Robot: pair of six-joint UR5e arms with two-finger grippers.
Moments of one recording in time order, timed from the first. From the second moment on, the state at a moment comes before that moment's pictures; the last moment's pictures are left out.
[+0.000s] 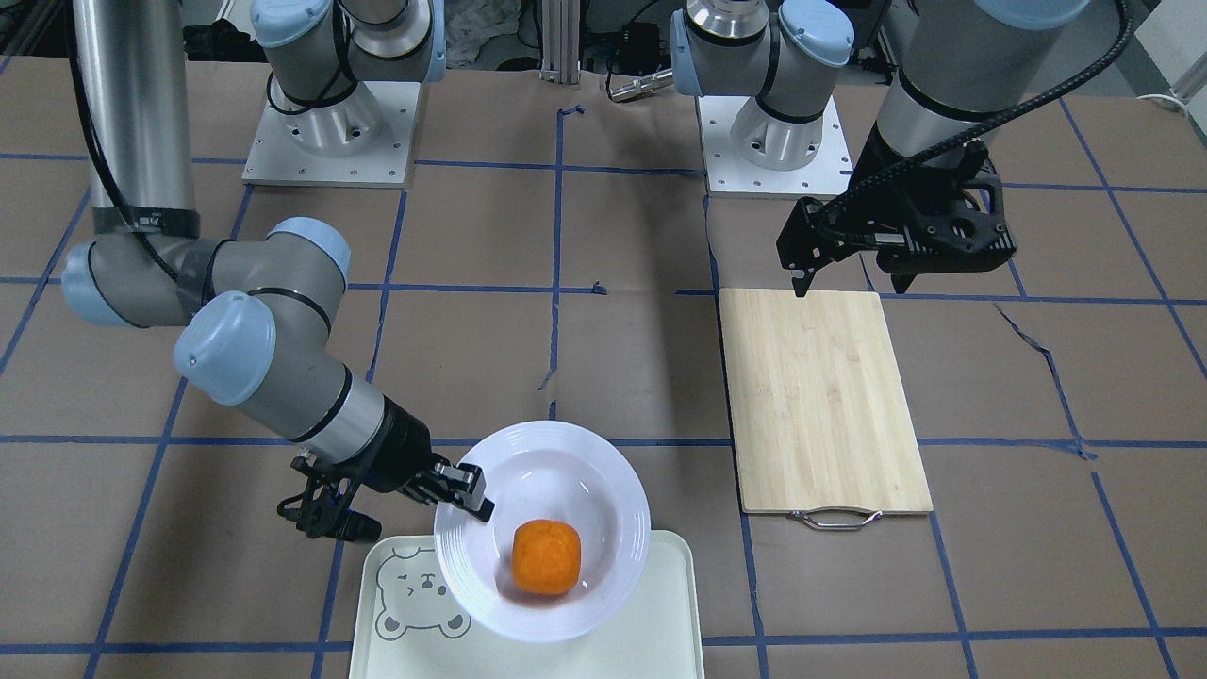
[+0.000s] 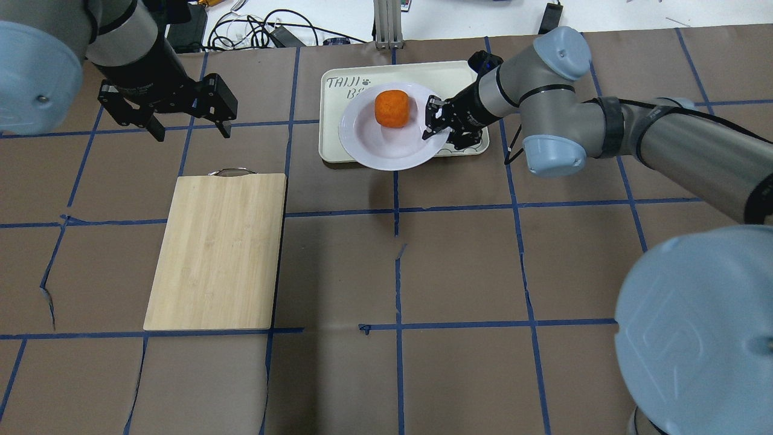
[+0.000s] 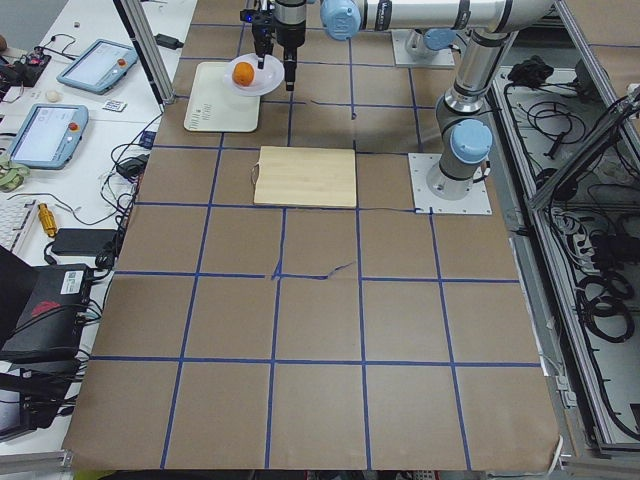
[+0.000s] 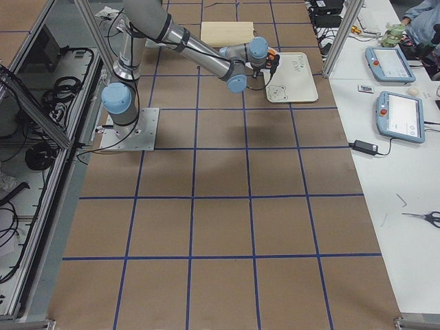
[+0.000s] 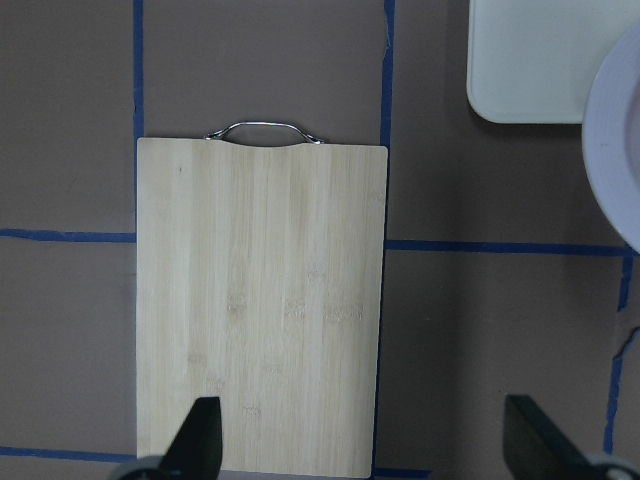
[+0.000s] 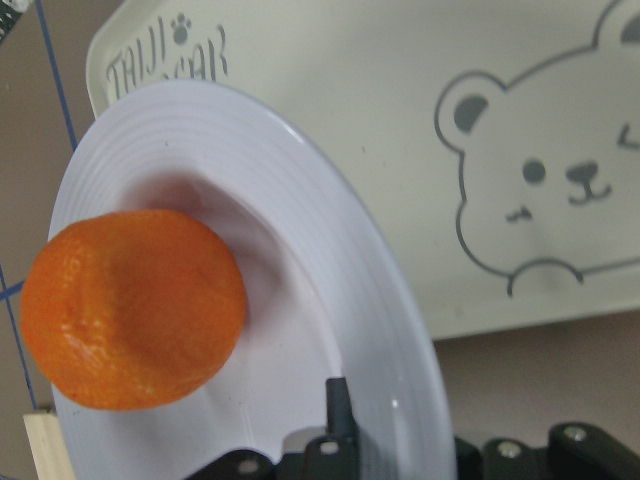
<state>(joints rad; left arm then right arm) -1.54 -1.62 -1.56 -1.49 1.61 -0.01 1.60 -1.00 1.62 -2.46 -0.99 0.43</state>
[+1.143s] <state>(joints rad) -1.54 -1.61 -1.57 -1.49 1.61 -0.01 1.59 -0.78 1.36 -2.46 -1.09 0.42</state>
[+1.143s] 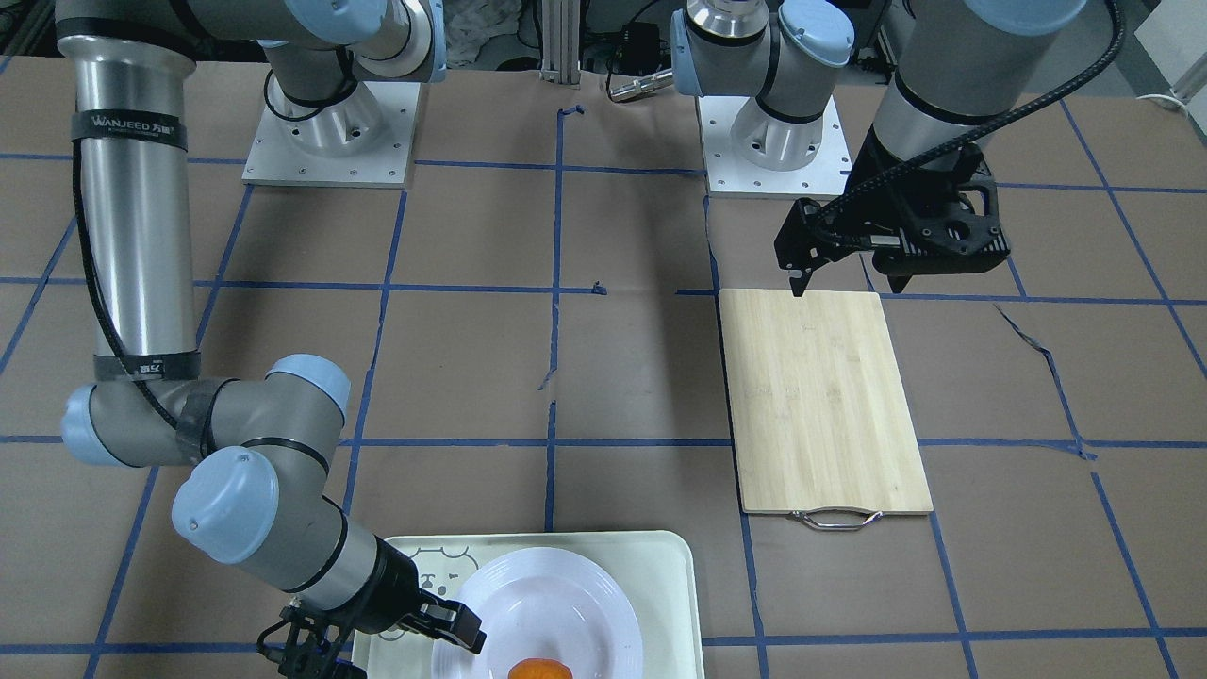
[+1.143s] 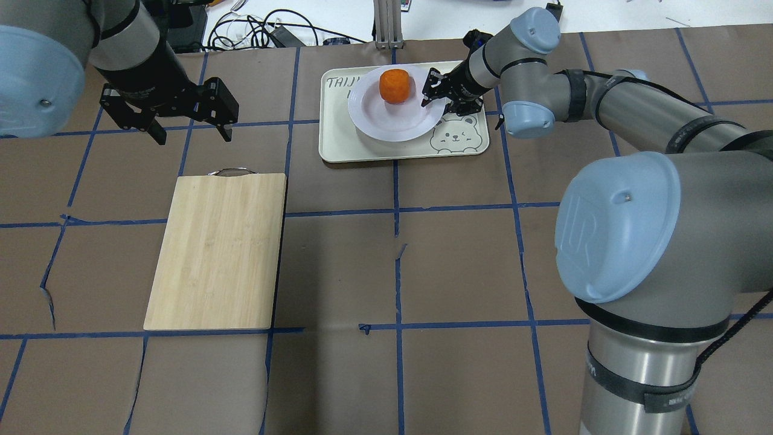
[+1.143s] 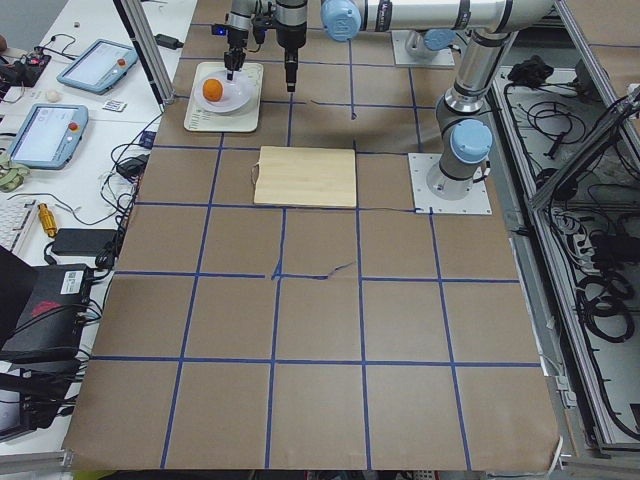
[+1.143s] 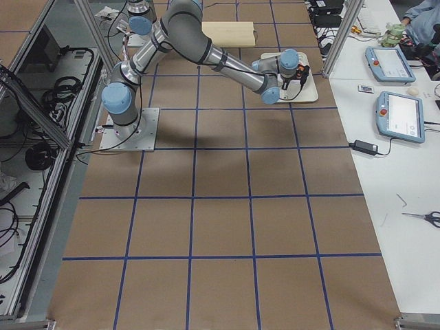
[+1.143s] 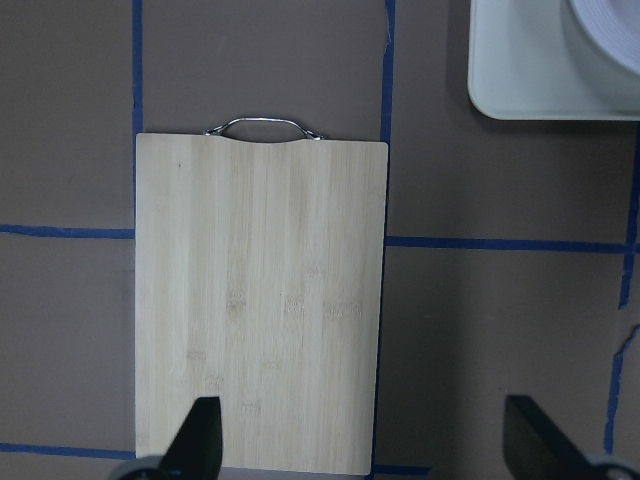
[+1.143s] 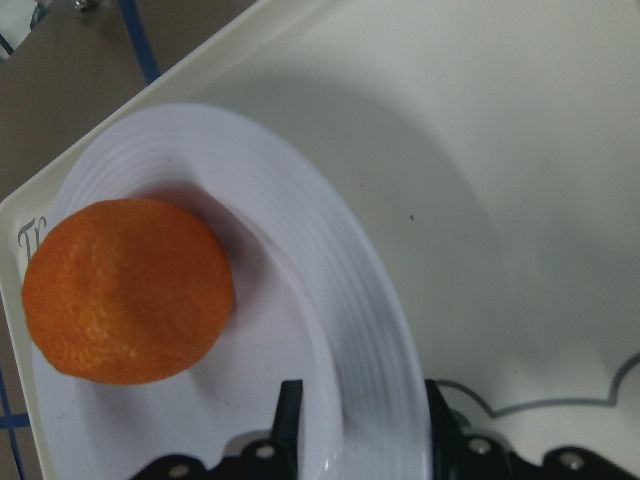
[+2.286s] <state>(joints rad) -1.54 -1.60 -1.57 -1.46 1.61 0.00 1.59 -1.31 1.33 -1.64 -1.54 0.02</state>
